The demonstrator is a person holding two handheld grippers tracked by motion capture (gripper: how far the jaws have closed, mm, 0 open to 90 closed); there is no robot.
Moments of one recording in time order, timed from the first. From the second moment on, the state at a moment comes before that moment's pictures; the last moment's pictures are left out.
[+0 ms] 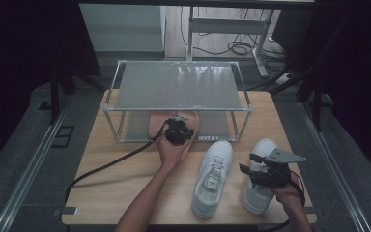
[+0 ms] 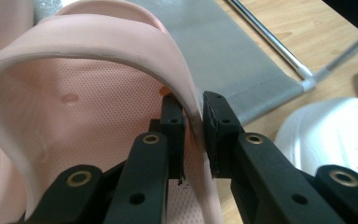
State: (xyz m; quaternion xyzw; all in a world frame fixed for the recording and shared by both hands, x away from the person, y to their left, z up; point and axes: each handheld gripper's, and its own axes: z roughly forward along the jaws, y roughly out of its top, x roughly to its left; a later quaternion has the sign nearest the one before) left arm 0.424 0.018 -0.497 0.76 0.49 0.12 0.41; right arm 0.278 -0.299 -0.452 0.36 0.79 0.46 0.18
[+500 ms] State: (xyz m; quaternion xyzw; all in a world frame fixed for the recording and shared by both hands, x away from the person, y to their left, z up) left arm 0.398 0.026 -0.481 0.77 0.47 0.13 0.41; right arm 0.277 -0.299 -0.451 0.36 0.79 0.46 0.18
